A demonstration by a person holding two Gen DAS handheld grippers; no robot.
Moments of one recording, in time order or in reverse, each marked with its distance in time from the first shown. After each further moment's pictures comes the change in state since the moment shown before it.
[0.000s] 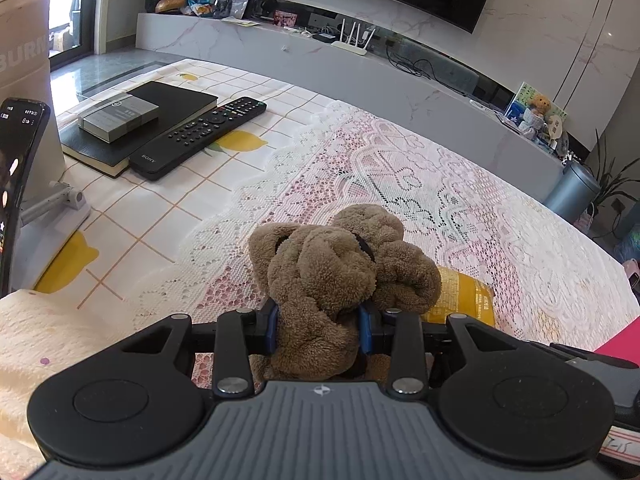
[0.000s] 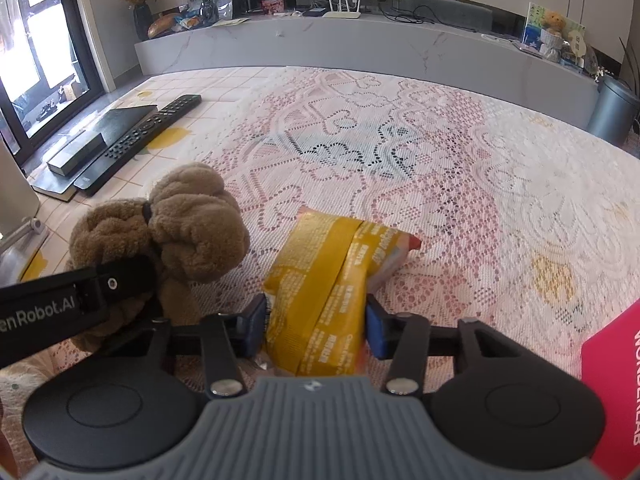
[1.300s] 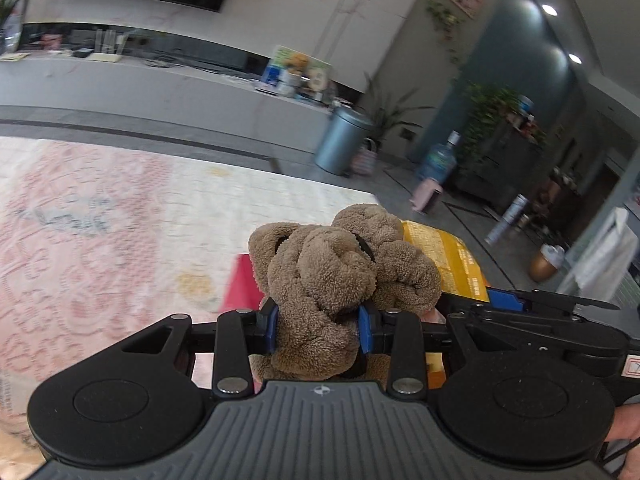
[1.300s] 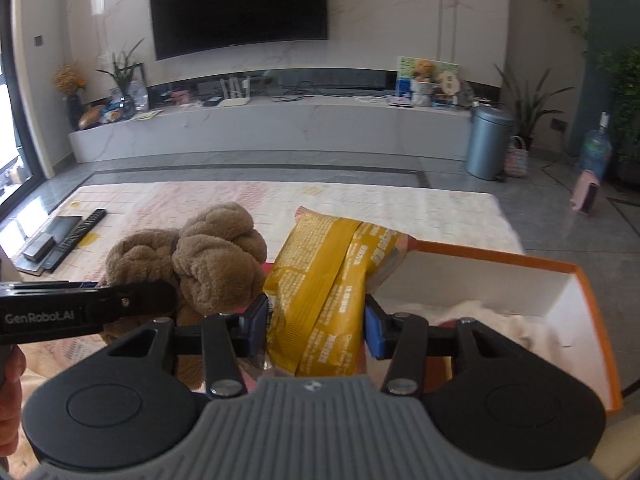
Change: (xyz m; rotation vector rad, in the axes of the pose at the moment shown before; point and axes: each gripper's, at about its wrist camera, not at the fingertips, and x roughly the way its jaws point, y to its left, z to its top) left arm -0.113 -0.234 -0.036 0.324 0.073 -0.590; right arm -0.282 -0.216 -0.052 0.149 -0.208 -0.225
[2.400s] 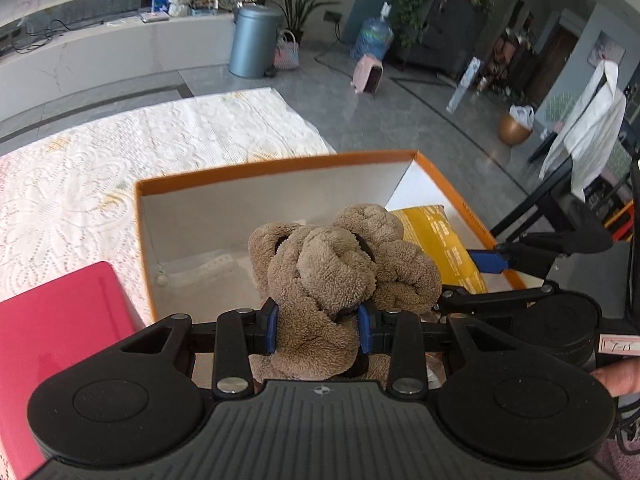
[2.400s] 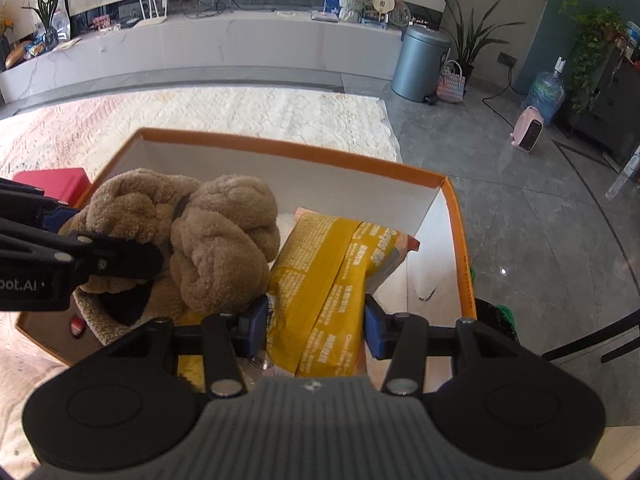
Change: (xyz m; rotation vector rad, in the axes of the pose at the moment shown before) left arm 0.179 -0.113 -0.007 0.277 0.329 -0.069; right arm 0.089 -0.183 -0.026 -0.021 0.270 -0.162
